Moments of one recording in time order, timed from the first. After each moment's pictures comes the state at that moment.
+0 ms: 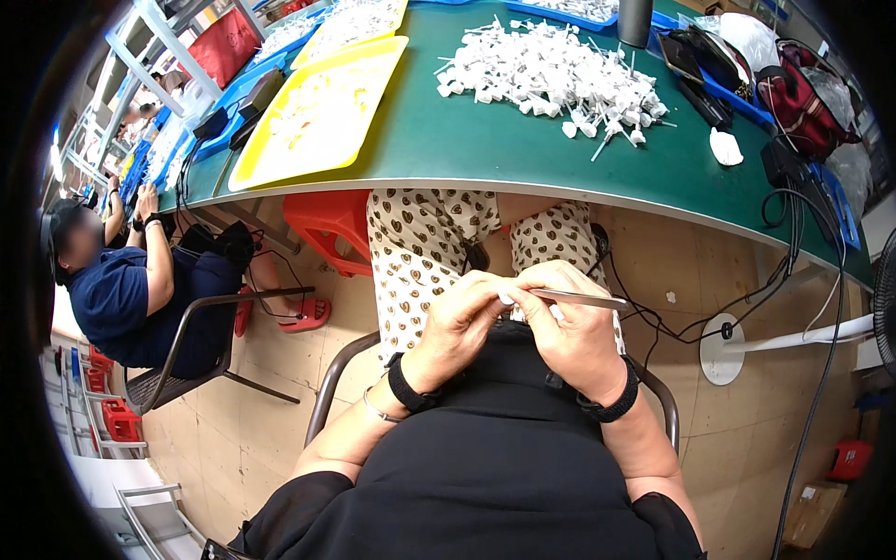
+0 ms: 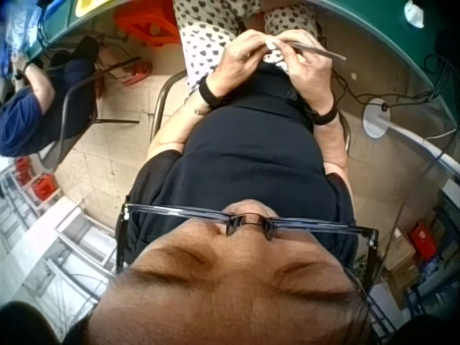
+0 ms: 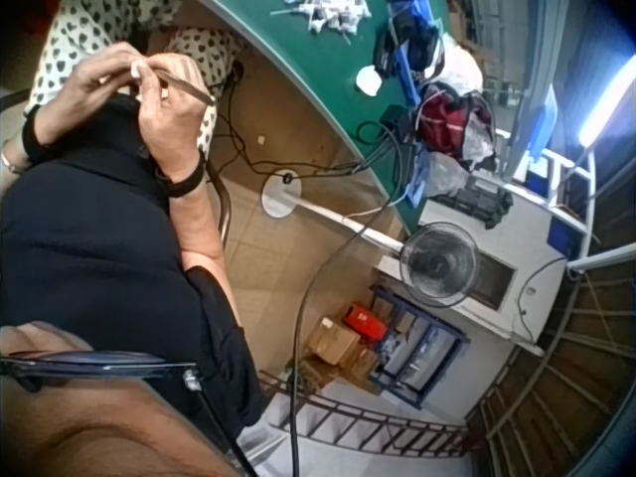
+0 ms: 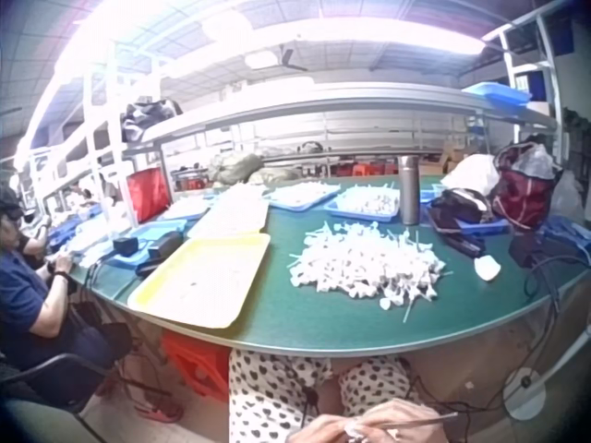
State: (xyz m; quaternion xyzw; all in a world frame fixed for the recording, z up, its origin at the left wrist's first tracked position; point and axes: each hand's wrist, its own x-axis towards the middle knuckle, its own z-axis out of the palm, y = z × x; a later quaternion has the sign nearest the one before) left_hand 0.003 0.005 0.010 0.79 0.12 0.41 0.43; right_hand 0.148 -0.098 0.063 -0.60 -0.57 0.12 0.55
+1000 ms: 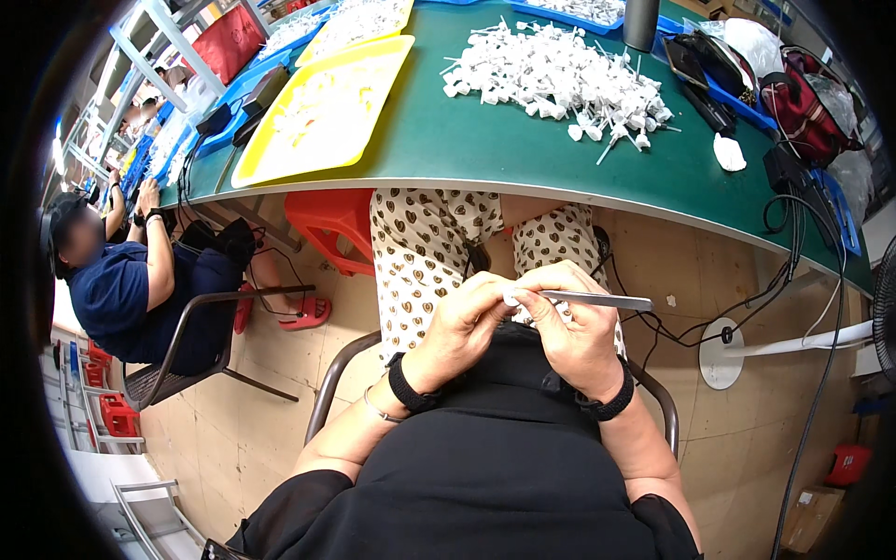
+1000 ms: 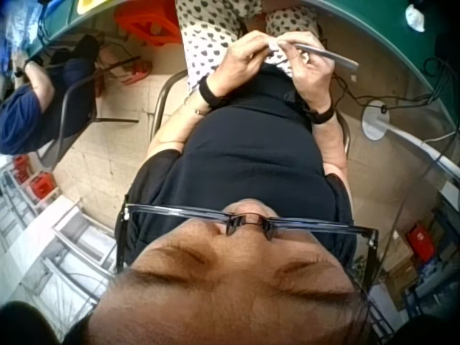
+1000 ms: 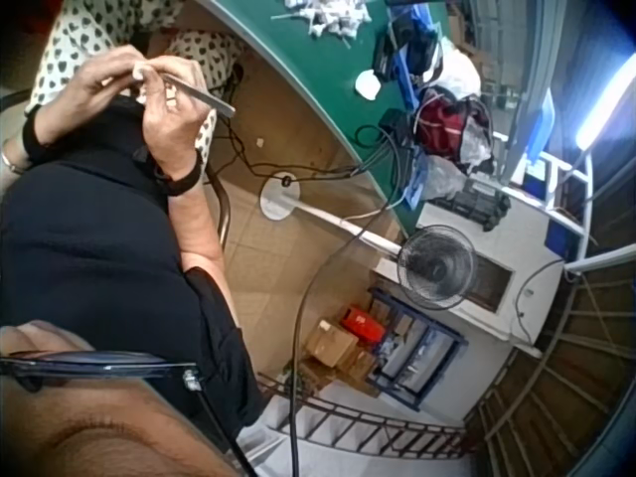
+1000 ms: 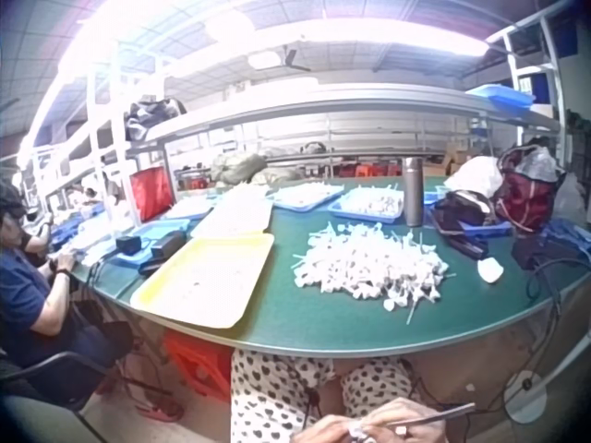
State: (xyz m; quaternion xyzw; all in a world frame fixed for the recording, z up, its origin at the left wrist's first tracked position) left_hand 0.004 0.006 0.011 0.79 0.11 0.40 0.44; right_hand 0.146 -0.091 0.054 -0.53 -0.57 0.10 0.62
